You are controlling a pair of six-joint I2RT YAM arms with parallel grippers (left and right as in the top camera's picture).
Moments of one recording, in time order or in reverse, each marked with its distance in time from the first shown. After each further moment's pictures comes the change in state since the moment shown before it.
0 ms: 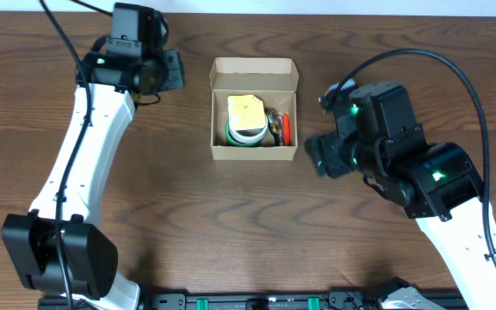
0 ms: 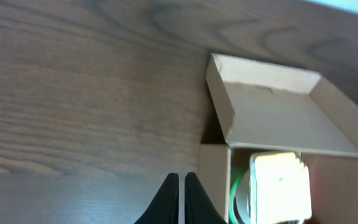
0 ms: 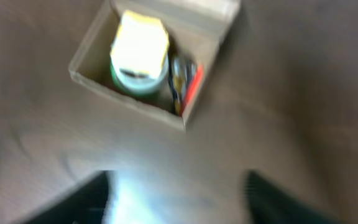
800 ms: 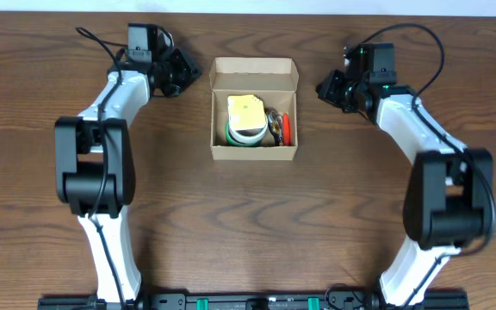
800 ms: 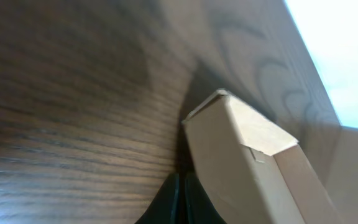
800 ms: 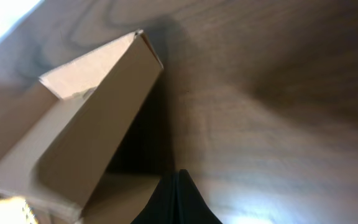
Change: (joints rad) left arm 0.082 0.512 0.000 0.525 0.464 -0.455; right arm -0.388 0.748 -0.089 0.803 -0.431 0.420
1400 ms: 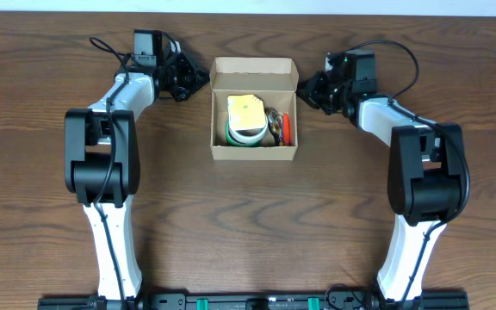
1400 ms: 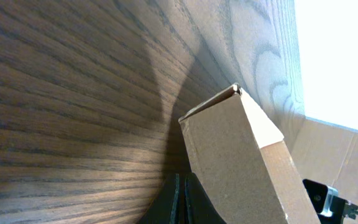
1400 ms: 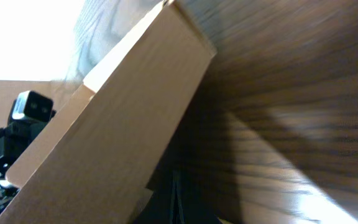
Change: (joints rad) left arm 0.000 0.091 0.037 0.054 0.140 -0.115; right arm 0.039 0.169 -0.002 0.272 -0.221 0.250
